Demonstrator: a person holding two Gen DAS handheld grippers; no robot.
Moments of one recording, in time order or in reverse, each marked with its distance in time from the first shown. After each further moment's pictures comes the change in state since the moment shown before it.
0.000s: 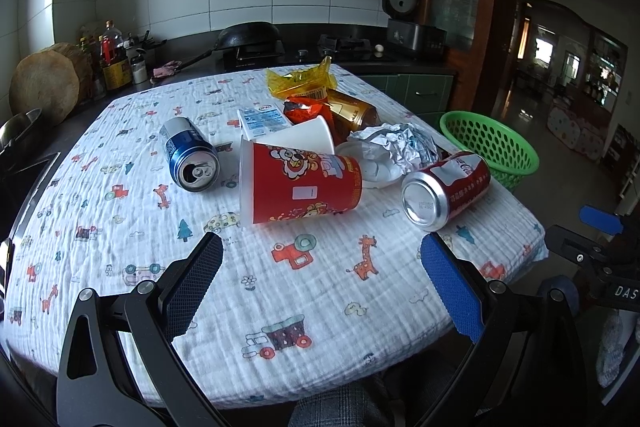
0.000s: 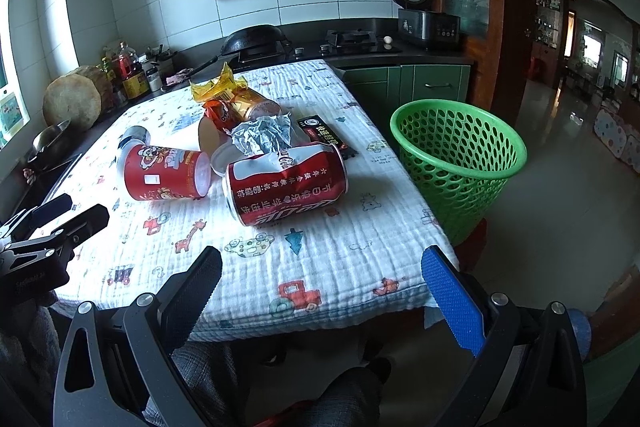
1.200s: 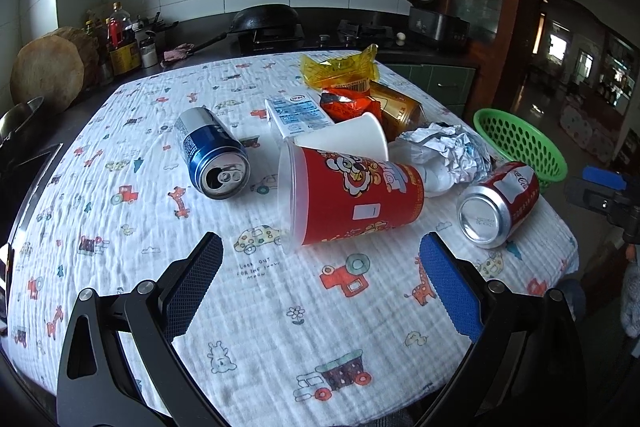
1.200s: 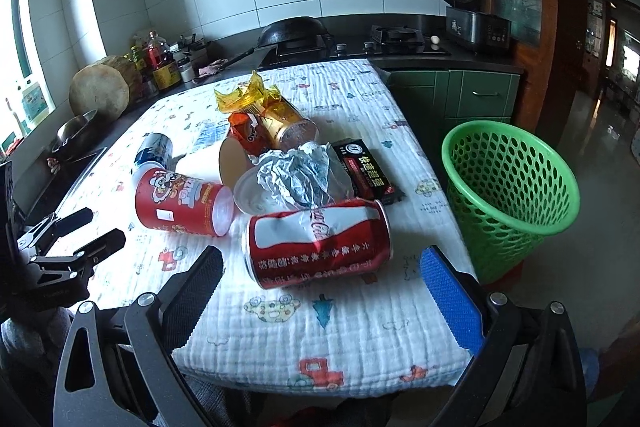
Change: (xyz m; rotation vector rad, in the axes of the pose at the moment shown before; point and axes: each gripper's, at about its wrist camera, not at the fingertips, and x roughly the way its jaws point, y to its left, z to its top) left arm 0.043 0.045 0.022 -0.029 0.063 0.033; right arm 0.055 0.013 0.071 -0.096 0.051 0.156
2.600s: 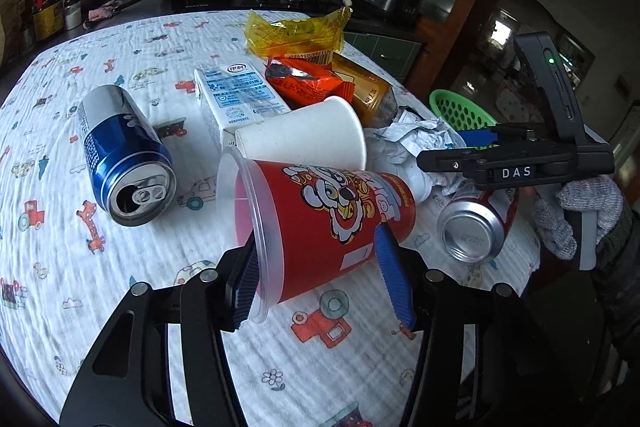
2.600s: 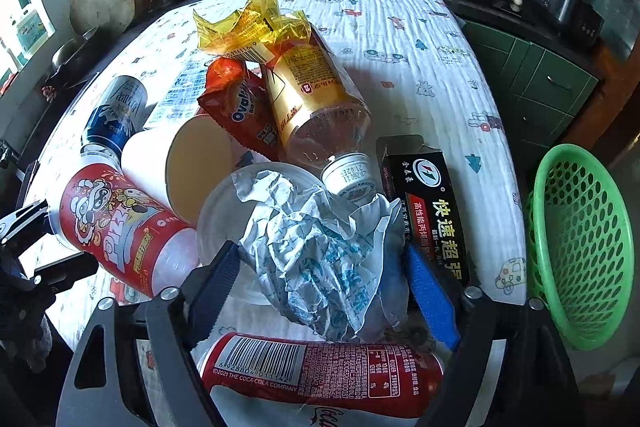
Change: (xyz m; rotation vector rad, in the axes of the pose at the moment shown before) left arm 0.070 0.017 0.029 -0.014 0.157 -0.317; right arm 0.154 0.010 0.071 -0.163 0.329 0.081
